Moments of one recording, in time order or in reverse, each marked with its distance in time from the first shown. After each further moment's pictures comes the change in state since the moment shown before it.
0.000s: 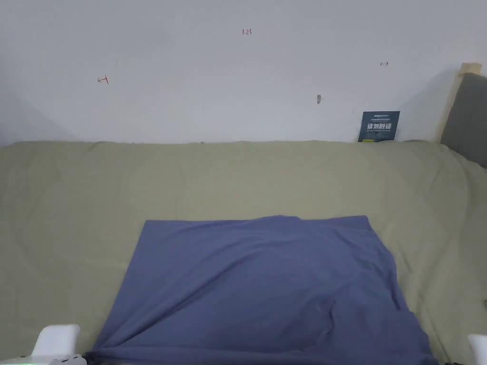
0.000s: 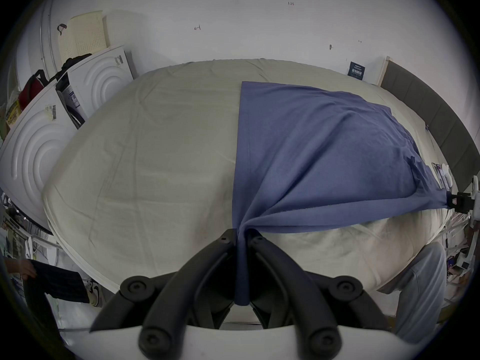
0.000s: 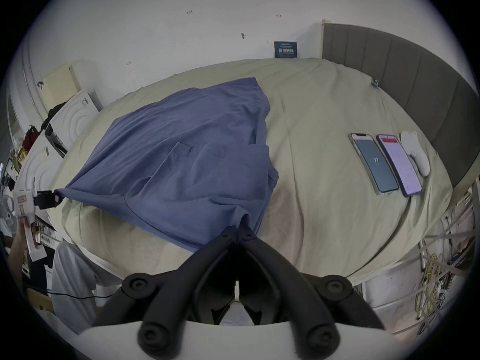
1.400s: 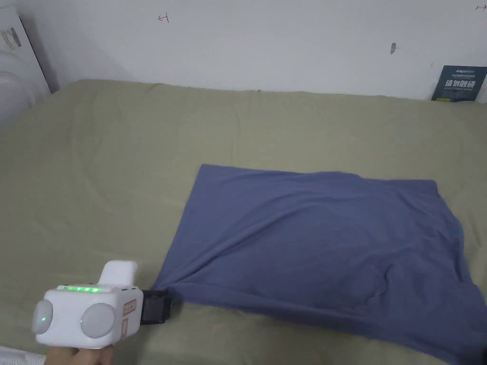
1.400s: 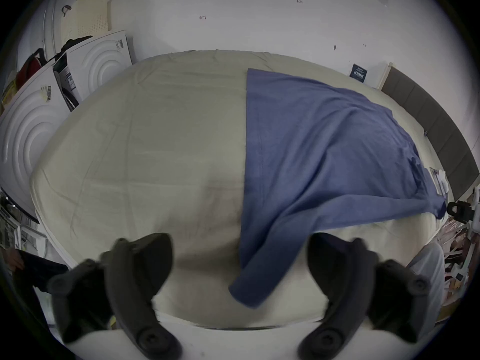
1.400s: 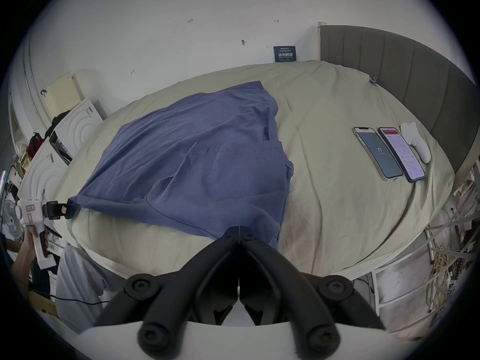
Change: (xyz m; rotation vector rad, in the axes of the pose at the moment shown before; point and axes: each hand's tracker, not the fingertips) left arm -0.013 -0.006 -0.015 -0.006 -0.043 0.058; right arm -0.023 -0.018 0.011 0.054 0.026 -0.032
